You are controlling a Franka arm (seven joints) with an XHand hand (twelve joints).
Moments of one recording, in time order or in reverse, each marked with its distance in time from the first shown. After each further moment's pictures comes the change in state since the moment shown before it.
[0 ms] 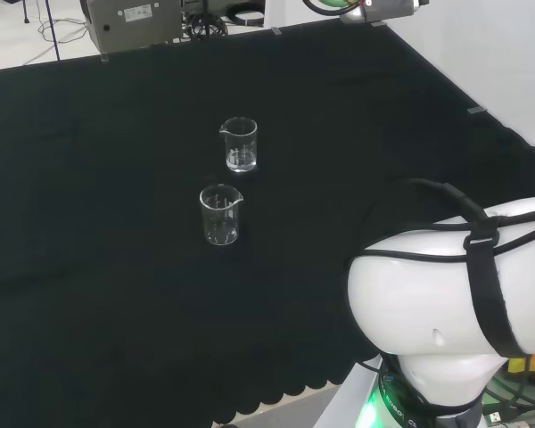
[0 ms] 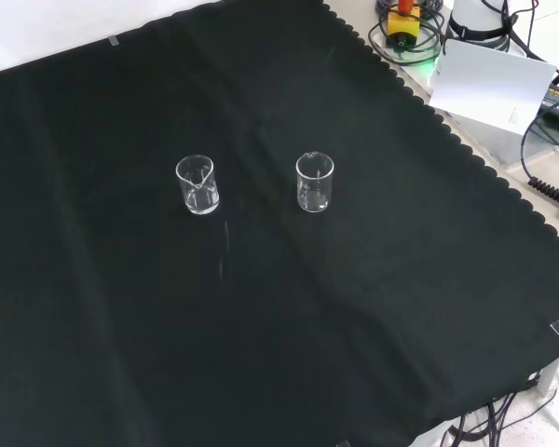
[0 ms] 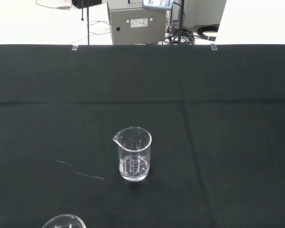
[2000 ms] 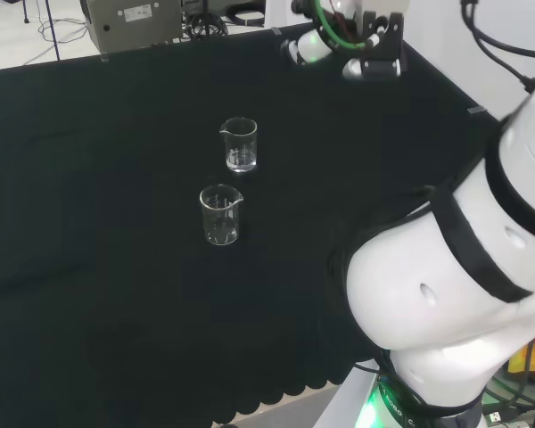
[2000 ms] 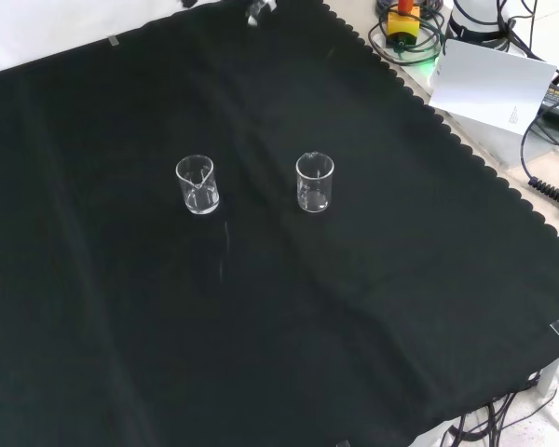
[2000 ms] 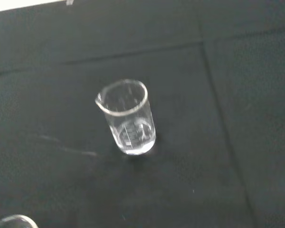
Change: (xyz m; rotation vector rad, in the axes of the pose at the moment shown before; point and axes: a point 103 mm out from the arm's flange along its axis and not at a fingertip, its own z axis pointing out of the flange) arm -0.065 0.124 0.162 0.149 0.194 -0.037
